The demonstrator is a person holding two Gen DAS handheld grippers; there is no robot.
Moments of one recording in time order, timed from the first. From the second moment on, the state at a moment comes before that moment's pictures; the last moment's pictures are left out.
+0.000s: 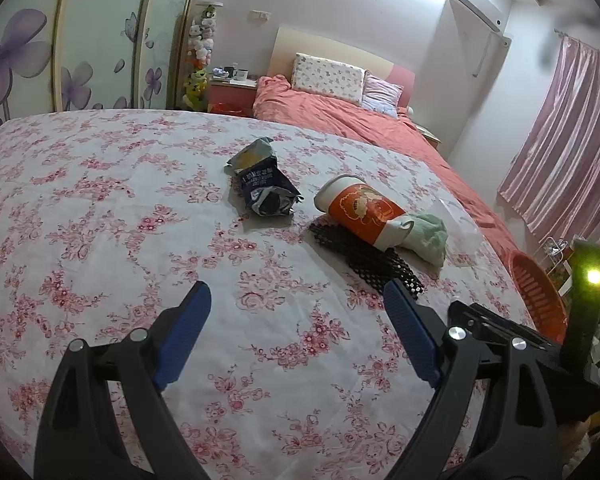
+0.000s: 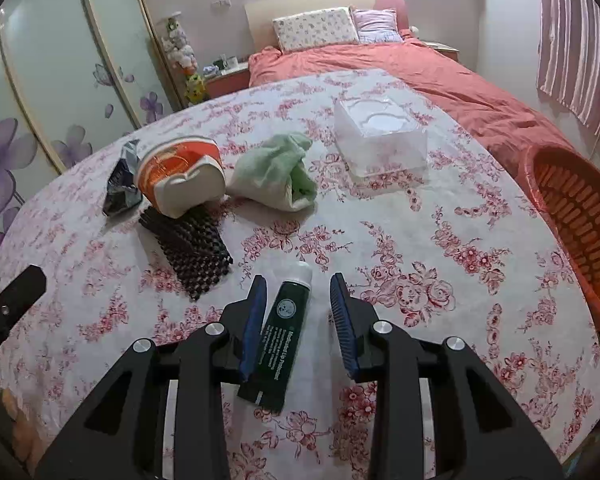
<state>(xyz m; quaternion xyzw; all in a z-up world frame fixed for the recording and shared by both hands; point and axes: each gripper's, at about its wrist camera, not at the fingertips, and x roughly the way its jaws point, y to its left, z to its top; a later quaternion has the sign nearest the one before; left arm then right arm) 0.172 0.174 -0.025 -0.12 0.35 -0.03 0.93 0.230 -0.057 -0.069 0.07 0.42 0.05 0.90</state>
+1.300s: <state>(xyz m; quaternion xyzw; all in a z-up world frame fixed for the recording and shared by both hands) 0.315 0.079 -0.050 -0.06 0.41 0.02 0.91 0.228 -0.156 -0.055 0.14 0.37 0.05 0.92</state>
